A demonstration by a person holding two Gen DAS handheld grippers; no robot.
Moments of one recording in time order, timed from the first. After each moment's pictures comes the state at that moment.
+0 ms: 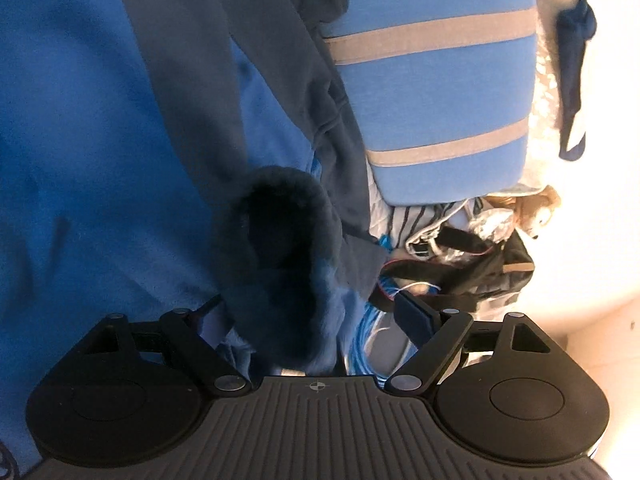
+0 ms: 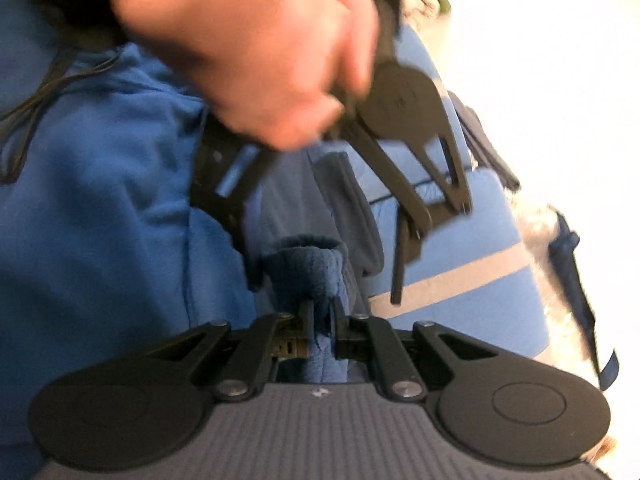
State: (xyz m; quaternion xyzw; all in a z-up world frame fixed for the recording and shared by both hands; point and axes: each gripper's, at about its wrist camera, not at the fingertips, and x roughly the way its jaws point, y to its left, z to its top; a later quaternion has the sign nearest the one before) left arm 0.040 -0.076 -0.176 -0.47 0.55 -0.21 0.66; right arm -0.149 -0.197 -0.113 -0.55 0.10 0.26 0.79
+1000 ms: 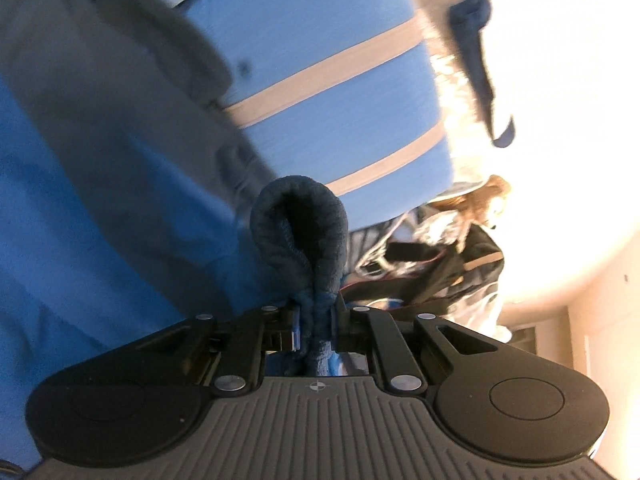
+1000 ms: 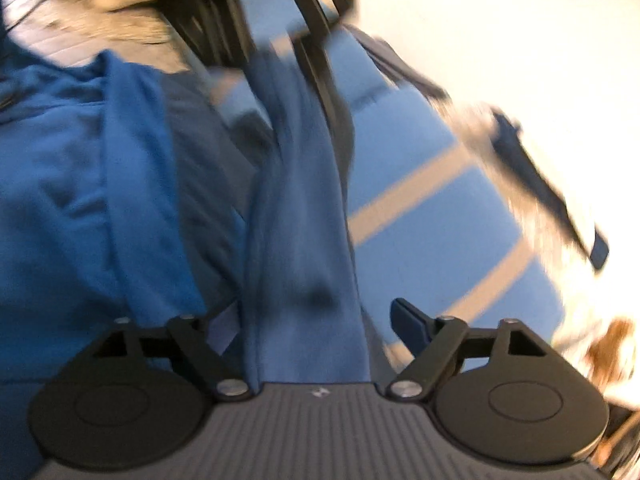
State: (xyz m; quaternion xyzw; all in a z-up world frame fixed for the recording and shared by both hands) left arm 0.038 -0.062 -0.075 -0.44 0.46 -0.26 0.72; right arm -0.100 -0.263 -0.092 -0.40 0.16 0.15 0.89
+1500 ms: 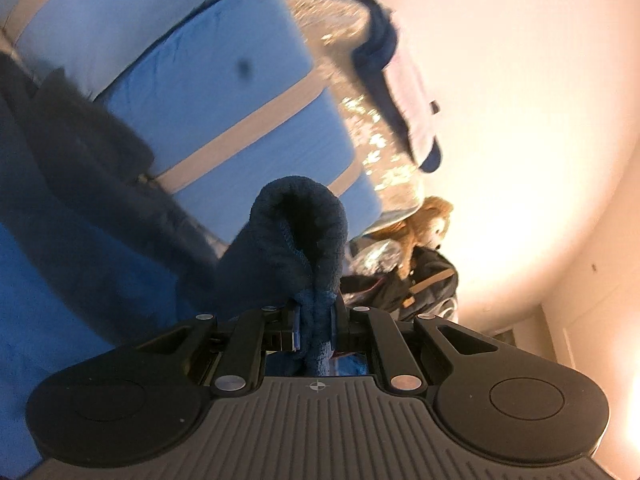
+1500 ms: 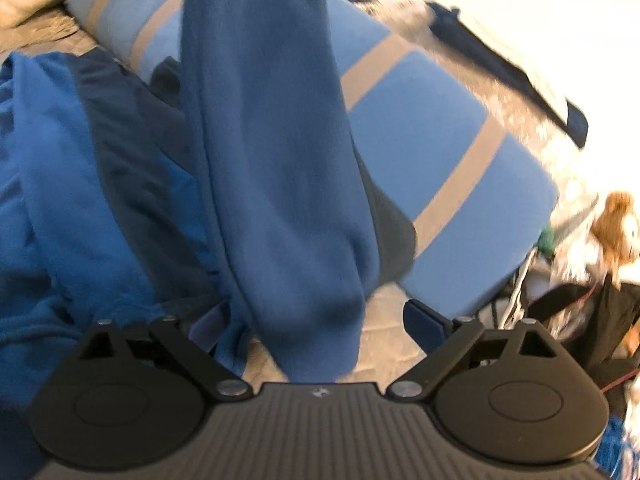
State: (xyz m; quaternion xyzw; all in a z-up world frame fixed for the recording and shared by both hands) left arm 0.027 -0.038 0.012 -0.44 0.38 -0.30 0.75; right arm -0.067 -0.307 -0.117 -0.30 0.24 0.08 0.92
